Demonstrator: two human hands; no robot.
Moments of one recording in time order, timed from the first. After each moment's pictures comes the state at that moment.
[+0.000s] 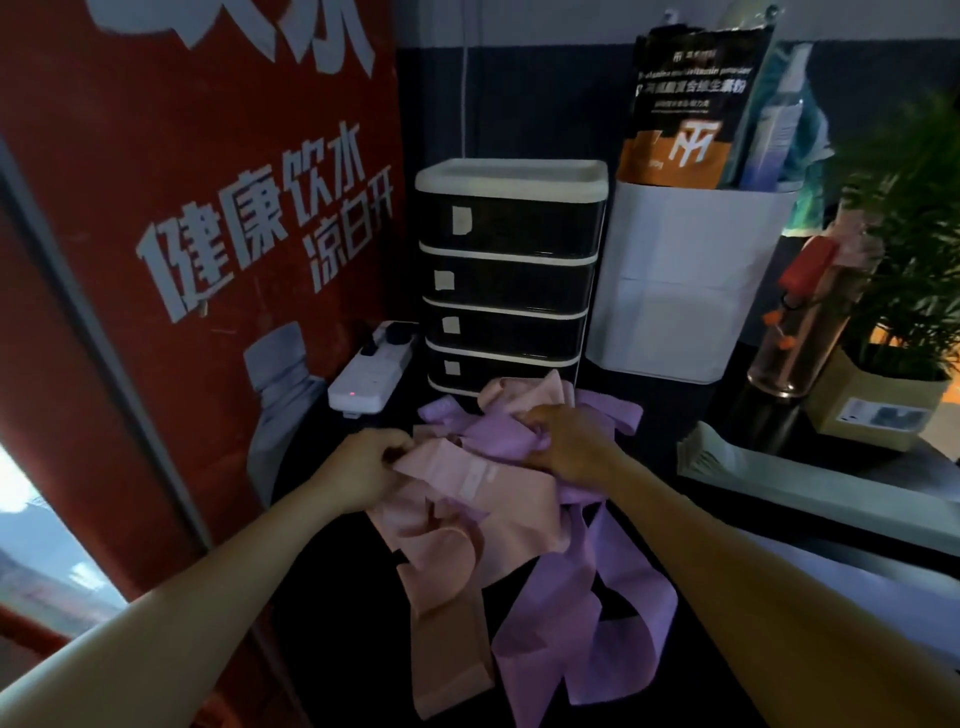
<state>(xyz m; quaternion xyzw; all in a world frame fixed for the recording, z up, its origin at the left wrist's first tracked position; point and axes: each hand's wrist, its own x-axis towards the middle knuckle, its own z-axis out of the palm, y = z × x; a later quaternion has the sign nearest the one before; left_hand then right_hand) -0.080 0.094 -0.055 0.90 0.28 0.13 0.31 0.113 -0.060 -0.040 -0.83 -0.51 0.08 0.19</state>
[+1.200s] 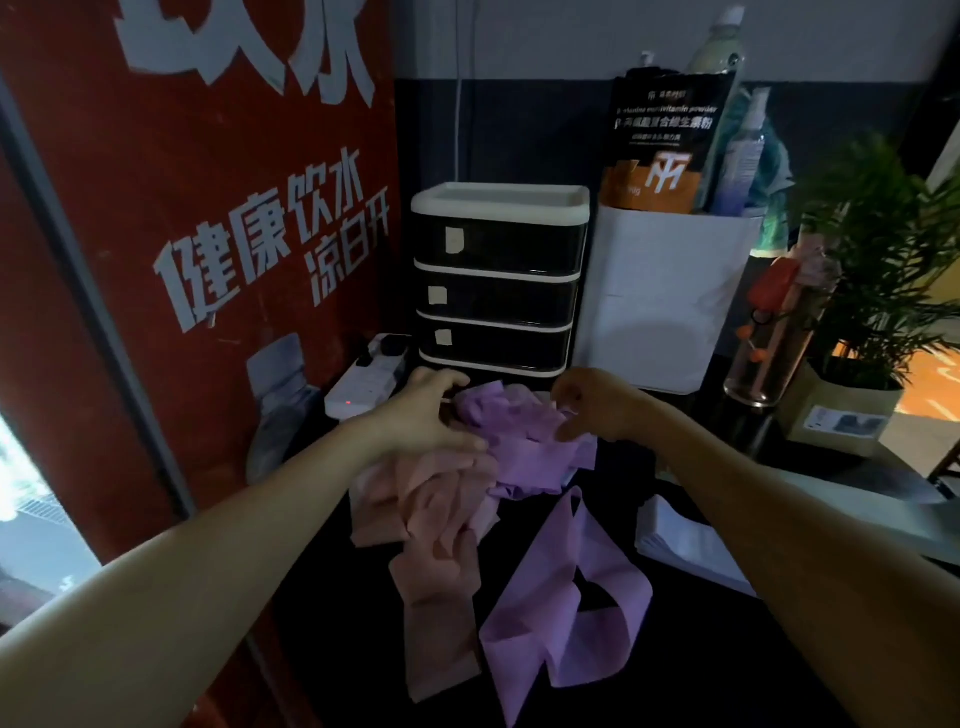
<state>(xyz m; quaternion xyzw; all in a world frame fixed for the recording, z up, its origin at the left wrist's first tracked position) -0.036 0.064 0.007 0.92 0.23 0.10 0.31 0.145 -0.085 0.018 -0.83 -0.49 0.14 0.23</state>
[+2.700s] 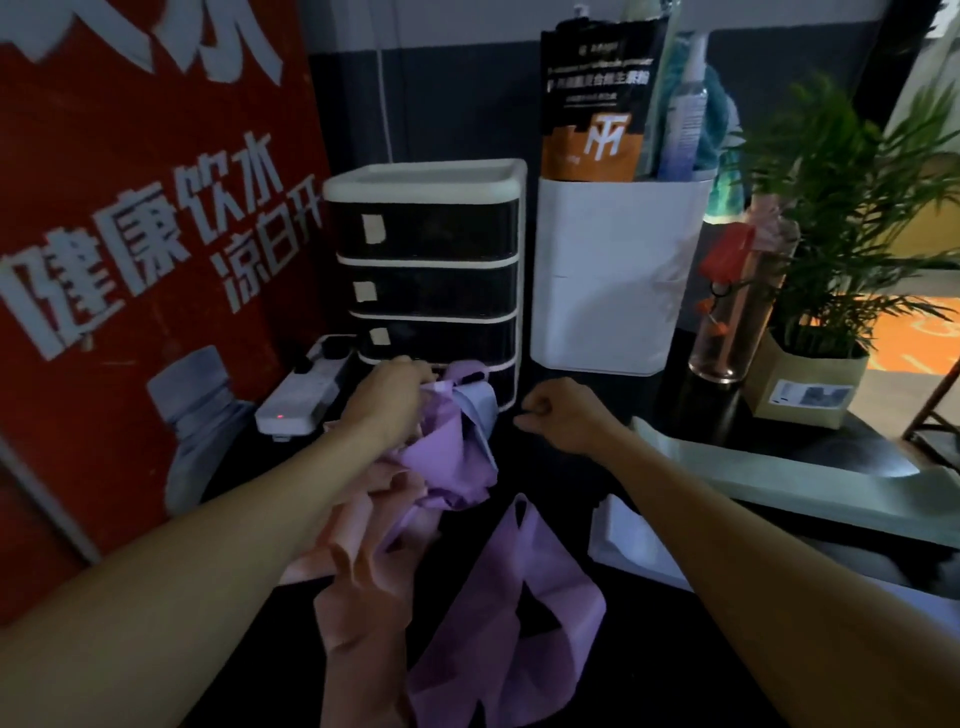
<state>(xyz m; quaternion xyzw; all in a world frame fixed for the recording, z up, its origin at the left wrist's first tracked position) 0.035 0.060 -0.003 0.94 0.28 0.15 0.13 0.175 -0.094 -0.023 -0.85 -0.41 0.11 0.31</state>
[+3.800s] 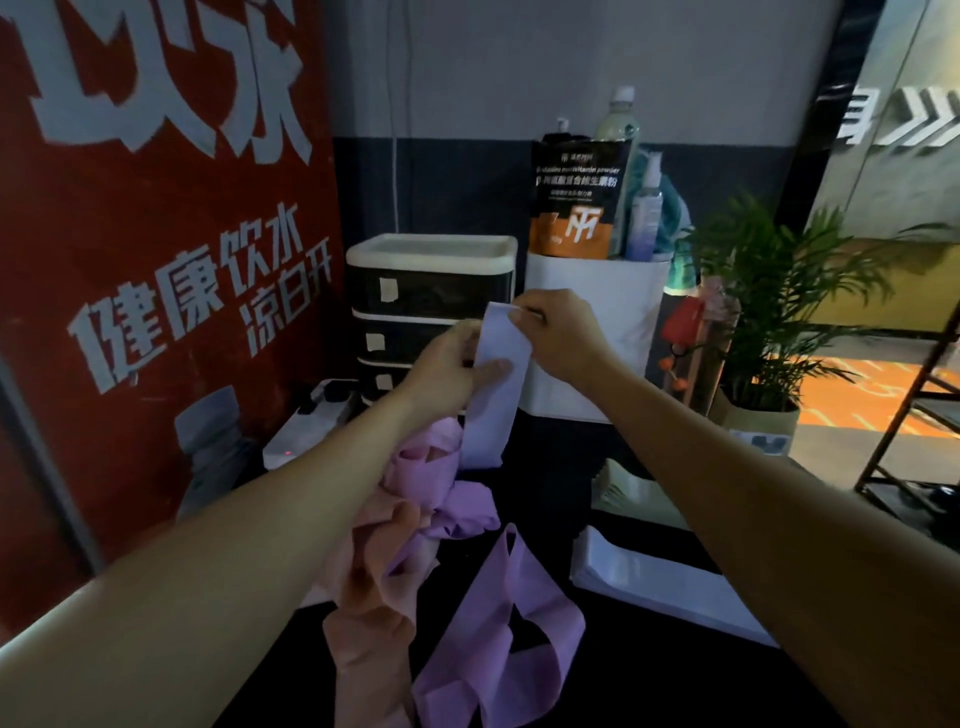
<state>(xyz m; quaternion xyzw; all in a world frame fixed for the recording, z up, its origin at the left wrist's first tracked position) 0.041 0.010 0.075 0.84 0.09 0.27 0.46 0.140 -0.098 0.113 -0.78 -0.48 -0.12 0.39</state>
